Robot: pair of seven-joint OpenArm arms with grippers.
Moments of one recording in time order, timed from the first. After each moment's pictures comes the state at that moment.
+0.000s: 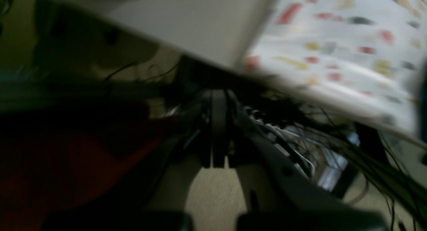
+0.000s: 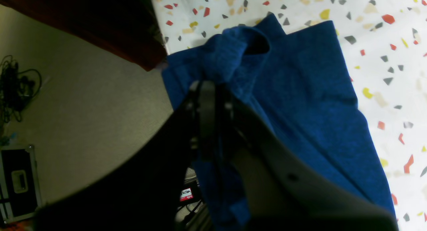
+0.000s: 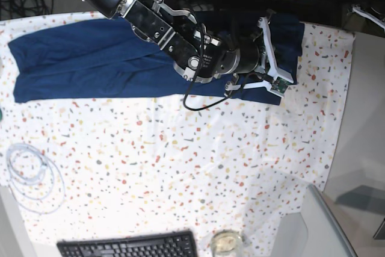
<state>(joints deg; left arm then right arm) 23.8 -7.1 -59.6 93.0 -2.8 -37.1 40.4 5.6 -4.9 -50.3 88.1 20.2 16.4 -51.5</state>
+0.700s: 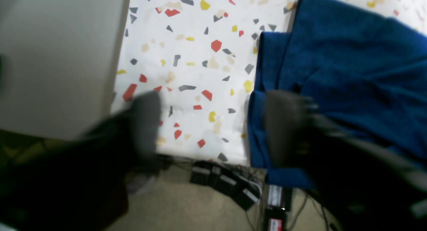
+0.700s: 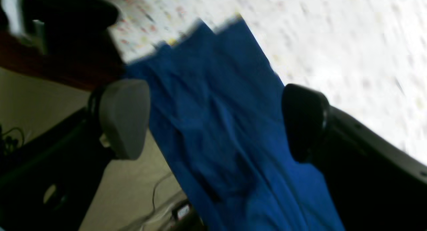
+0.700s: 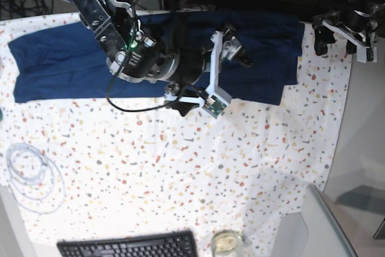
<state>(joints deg) 24.5 -2.7 -50.1 98.2 -17.9 -41.3 40.6 -3.9 4.7 -34.3 104.4 20.5 16.5 -51.9</state>
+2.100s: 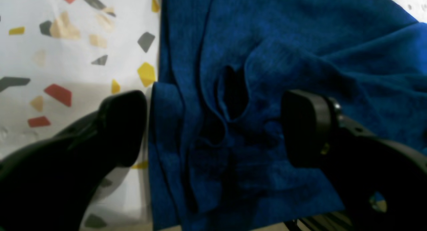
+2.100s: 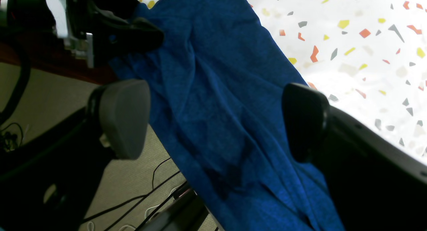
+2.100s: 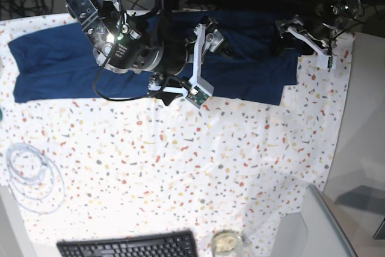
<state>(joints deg) 18.2 -4.6 -37.1 78.8 -19.6 -41.3 39.0 -6.5 7.7 -33.3 104.6 20.5 16.5 -51.6</state>
